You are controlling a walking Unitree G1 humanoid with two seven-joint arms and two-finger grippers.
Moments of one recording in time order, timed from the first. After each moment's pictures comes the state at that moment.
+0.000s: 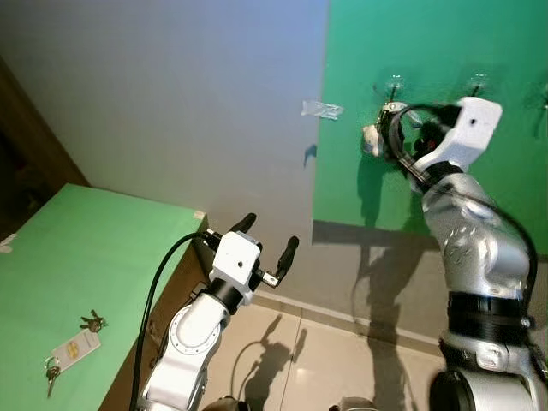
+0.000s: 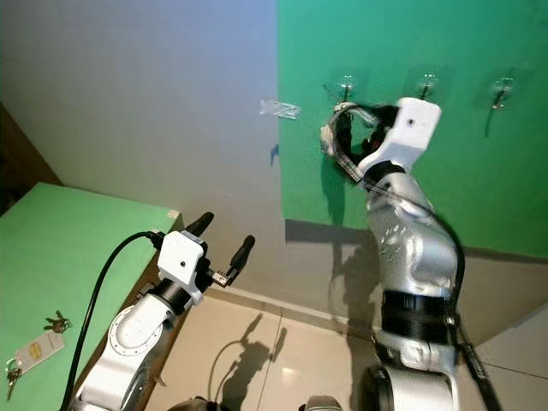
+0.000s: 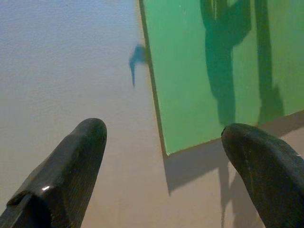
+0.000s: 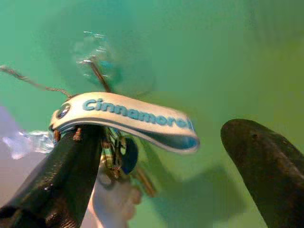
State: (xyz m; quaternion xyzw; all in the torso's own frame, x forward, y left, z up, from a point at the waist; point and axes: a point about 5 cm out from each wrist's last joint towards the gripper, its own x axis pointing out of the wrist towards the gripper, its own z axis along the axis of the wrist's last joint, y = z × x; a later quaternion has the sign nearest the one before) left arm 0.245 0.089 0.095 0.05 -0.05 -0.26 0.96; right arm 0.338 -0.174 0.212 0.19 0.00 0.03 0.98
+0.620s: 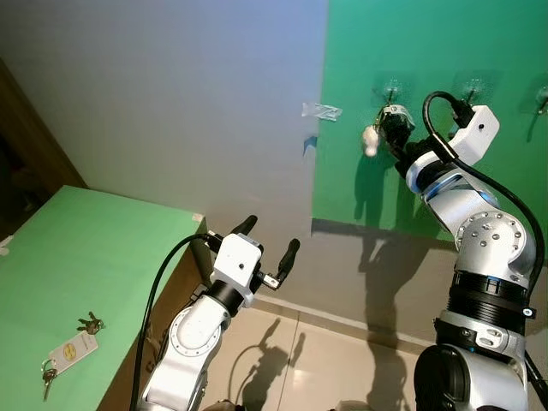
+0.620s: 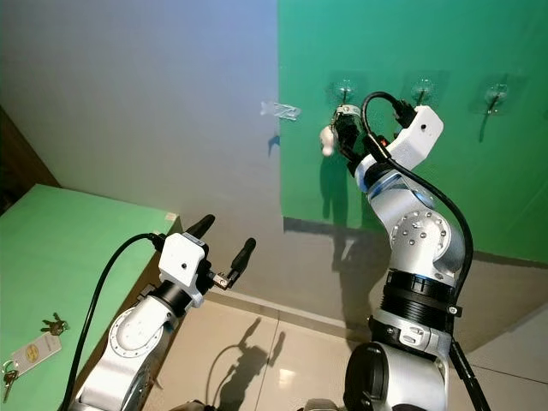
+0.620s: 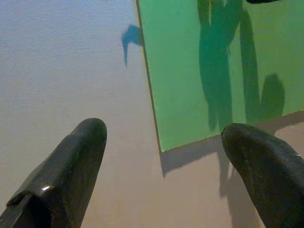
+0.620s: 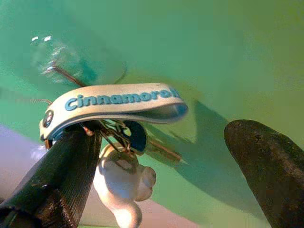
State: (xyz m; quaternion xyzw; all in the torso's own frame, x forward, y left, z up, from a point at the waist) left arm 0.244 0.088 0.094 0.05 -0.05 -0.27 0.96; right arm 0.344 -0.178 0.206 0.34 0.08 0.01 0.94
